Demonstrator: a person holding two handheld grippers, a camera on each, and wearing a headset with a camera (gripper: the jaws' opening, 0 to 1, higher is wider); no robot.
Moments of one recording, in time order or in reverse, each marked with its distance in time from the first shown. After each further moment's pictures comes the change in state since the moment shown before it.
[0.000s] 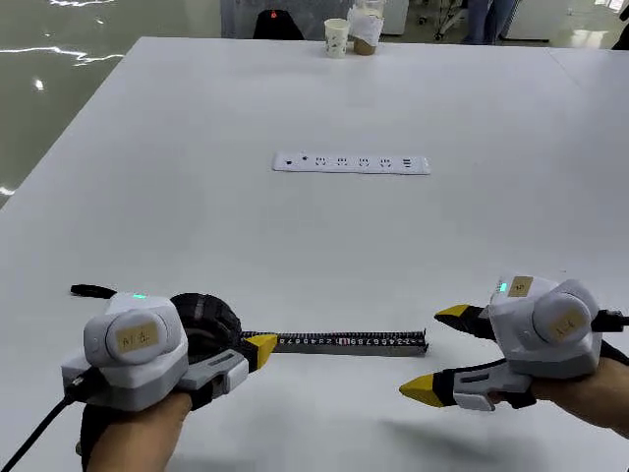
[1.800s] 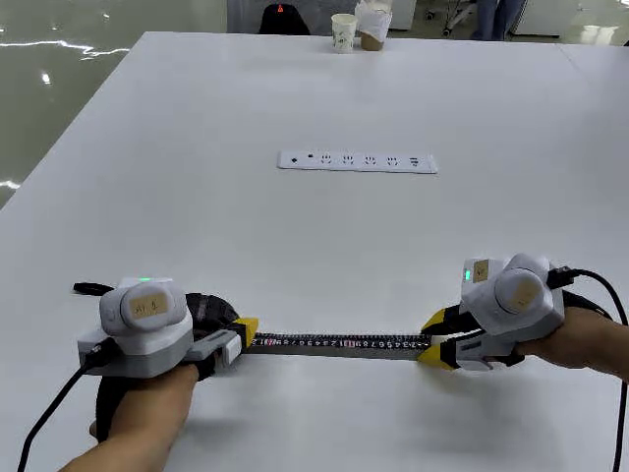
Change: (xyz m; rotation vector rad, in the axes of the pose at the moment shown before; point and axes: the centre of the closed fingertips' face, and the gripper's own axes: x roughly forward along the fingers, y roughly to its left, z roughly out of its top) left arm 0.026 0.021 -0.009 -0.092 0.074 0.065; right arm 0.030 -0.029 -0.025 -0.240 0.198 0.145
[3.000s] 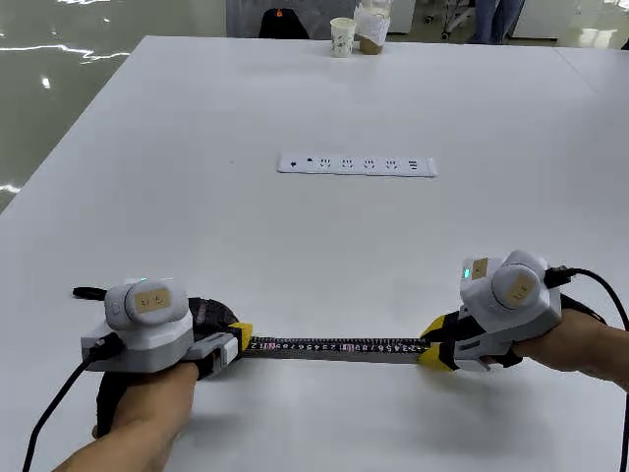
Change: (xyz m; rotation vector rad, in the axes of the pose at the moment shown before) left arm 0.004 0.004 -0.006 -0.002 0.053 0.024; right arm 0.000 0.000 0.000 0.090 -0.003 0.008
